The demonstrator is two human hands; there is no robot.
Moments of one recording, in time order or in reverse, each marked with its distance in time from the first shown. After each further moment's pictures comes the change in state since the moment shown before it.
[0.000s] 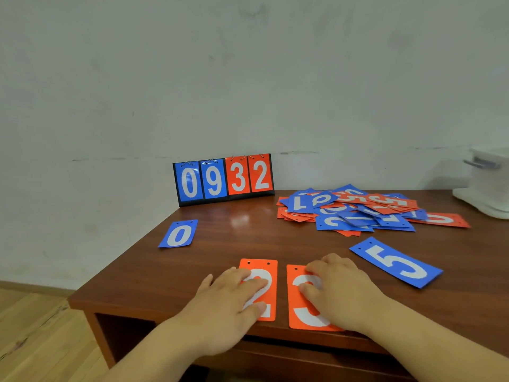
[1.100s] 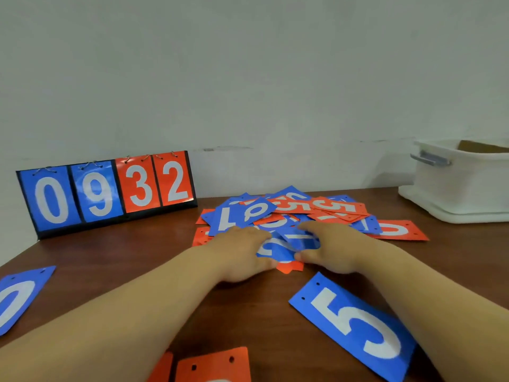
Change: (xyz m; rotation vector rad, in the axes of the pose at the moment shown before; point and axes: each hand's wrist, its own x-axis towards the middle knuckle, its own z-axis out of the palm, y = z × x) left_hand 0.308 0.095 -0.031 0.096 -0.039 0.236; right_hand 0.167 0.190 -0.050 0.078 -0.048 0.140
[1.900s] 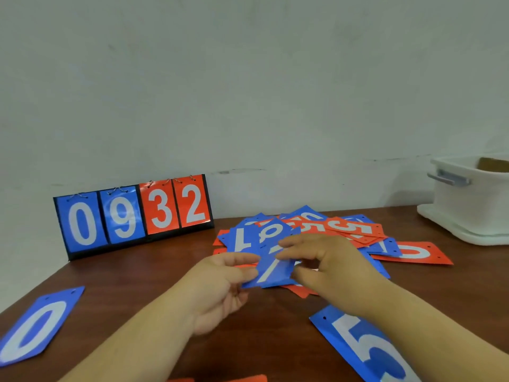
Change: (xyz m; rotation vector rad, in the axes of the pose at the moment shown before) left_hand -0.067 -0.007 -0.007 -1.614 0.186 -0.374; right_hand -0.032 -0.052 0.004 0.414 0.408 -0.507
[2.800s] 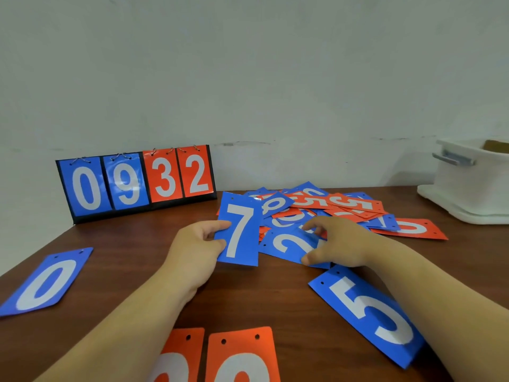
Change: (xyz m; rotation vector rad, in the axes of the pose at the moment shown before) left_hand -0.014 -0.010 -0.033 0.336 0.330 0.282; right_hand 0.011 0.034 -0.008 -0.235 -0.409 0.506
